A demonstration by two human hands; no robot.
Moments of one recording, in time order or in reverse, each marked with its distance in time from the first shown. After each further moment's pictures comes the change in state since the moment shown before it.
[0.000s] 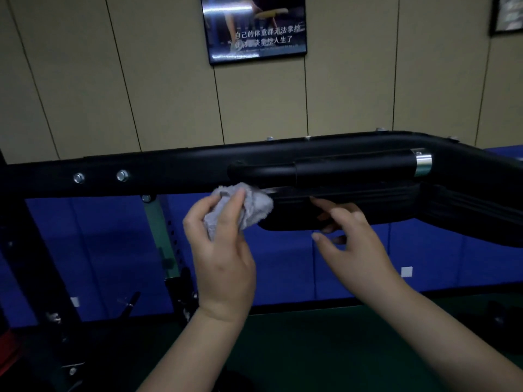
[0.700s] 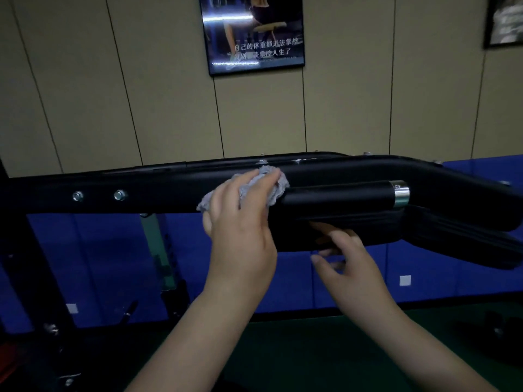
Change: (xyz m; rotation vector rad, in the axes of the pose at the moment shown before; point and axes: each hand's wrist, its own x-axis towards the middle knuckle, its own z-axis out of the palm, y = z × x) left_hand 0.059 0.049 0.005 -0.042 -0.329 -0.065; right_hand -0.003 -0.008 -0.015 0.155 -0.006 0.121
